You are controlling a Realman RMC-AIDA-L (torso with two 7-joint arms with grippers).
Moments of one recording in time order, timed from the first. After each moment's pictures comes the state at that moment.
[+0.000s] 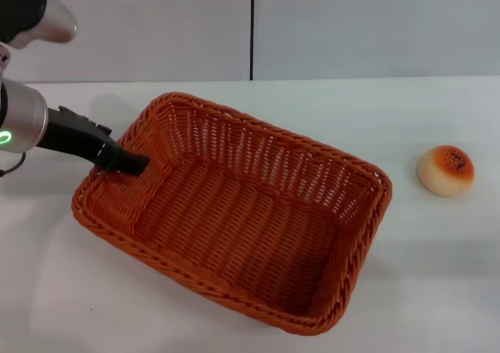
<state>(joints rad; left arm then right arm) -0.37 -2.07 1.35 1.52 2.56 1.41 -2.51 0.38 2.08 -0.10 0.05 -1.22 -1.57 0.29</state>
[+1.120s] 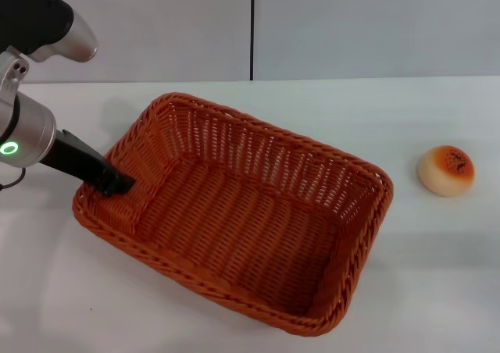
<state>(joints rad) -0.43 -2.07 1.37 1.50 2.63 1.54 -2.56 0.40 2.08 -0.09 0.05 -1.21 -1.51 0.29</state>
